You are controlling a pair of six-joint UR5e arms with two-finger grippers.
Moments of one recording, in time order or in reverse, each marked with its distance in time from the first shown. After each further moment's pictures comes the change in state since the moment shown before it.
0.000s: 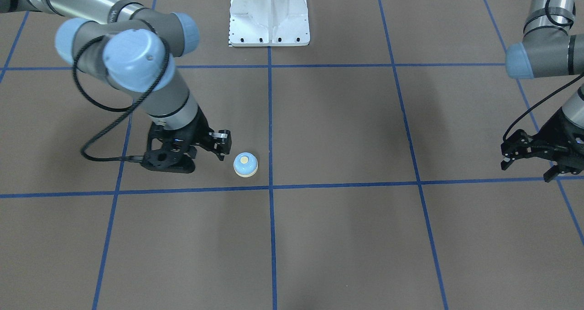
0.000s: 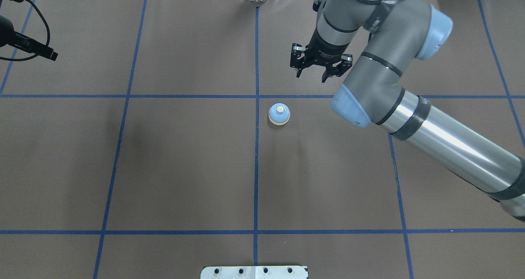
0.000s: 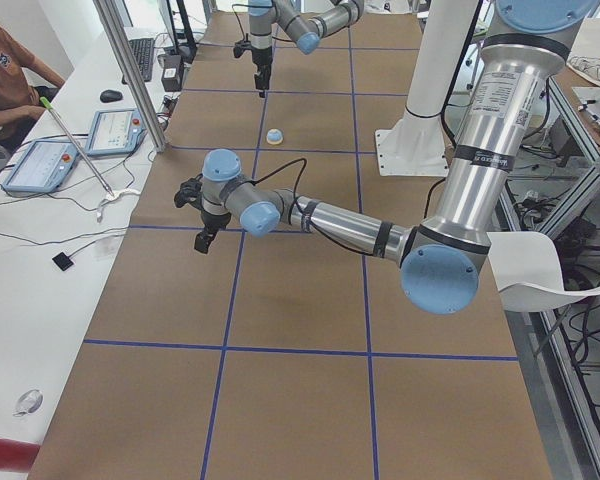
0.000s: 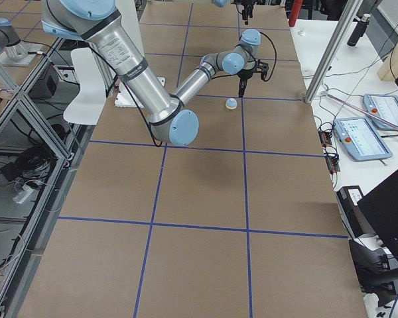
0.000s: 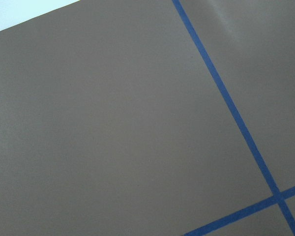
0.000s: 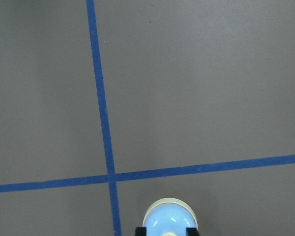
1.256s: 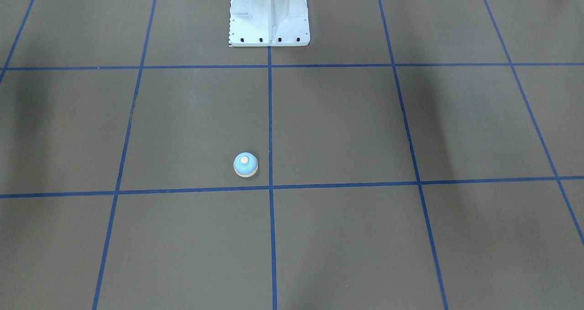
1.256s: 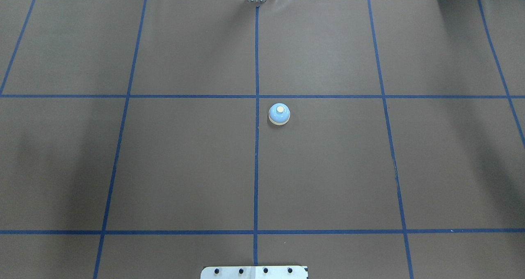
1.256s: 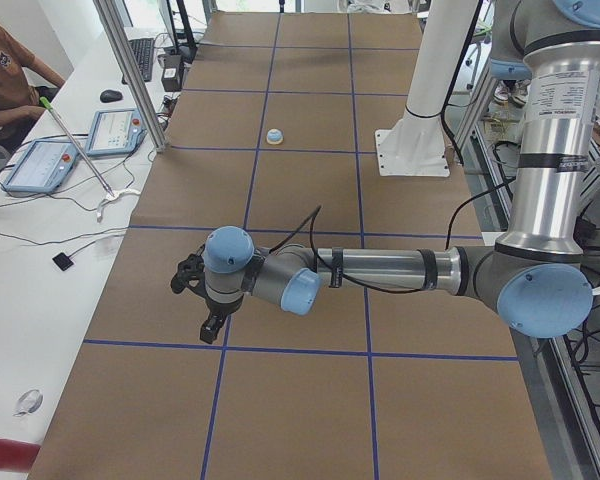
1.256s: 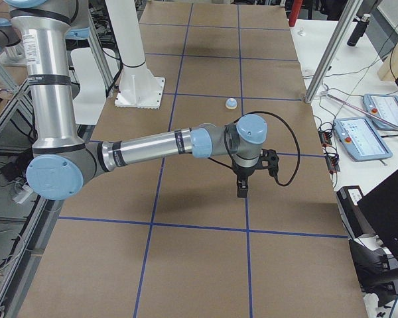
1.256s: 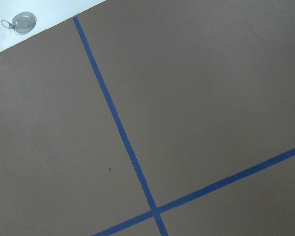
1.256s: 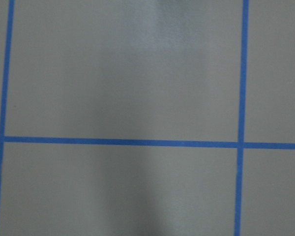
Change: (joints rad) left arm -0.329 0.215 0.042 0.082 -0.162 0.355; right arm 0.614 -0.653 0.140 -0.033 0.131 -0.951
